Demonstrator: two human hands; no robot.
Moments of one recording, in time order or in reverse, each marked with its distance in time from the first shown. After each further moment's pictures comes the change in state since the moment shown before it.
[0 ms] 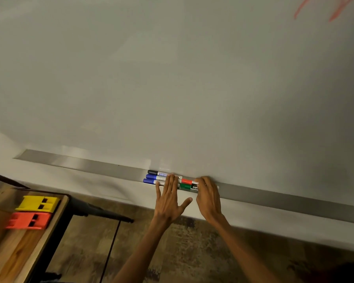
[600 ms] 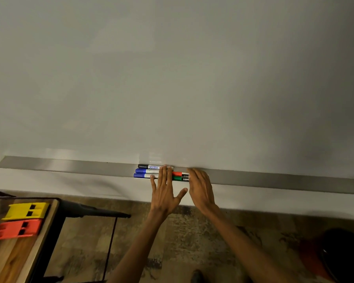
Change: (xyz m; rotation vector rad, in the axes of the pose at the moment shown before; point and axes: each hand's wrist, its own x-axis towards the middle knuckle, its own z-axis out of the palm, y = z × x) left_hand 0.000 0.009 0.003 -0.041 0.011 0.026; right_hand -0.014 0.009 0.008 -0.043 0.149 -0.094
